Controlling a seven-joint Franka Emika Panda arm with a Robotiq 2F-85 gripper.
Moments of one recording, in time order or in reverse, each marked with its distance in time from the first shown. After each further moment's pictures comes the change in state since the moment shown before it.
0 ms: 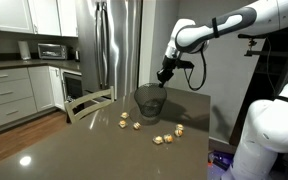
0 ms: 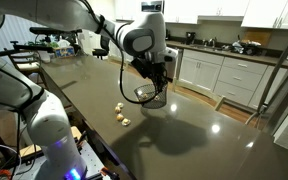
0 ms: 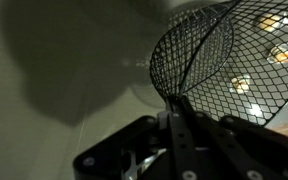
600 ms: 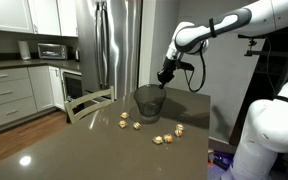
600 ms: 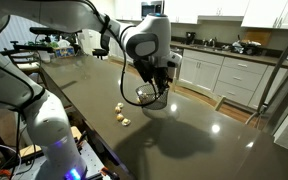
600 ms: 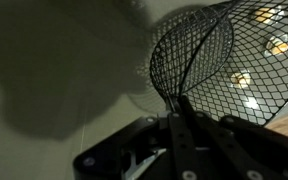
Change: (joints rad) arm -0.004 0.028 -0.039 0.007 0.076 0.001 -0.008
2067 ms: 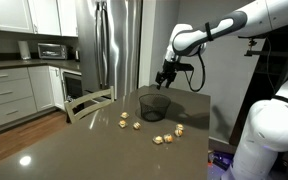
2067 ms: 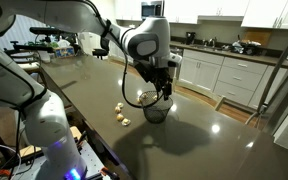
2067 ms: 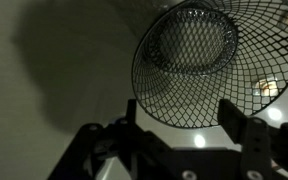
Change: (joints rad) arm -0.072 0.032 0.079 0.005 -0.088 0.001 0.030
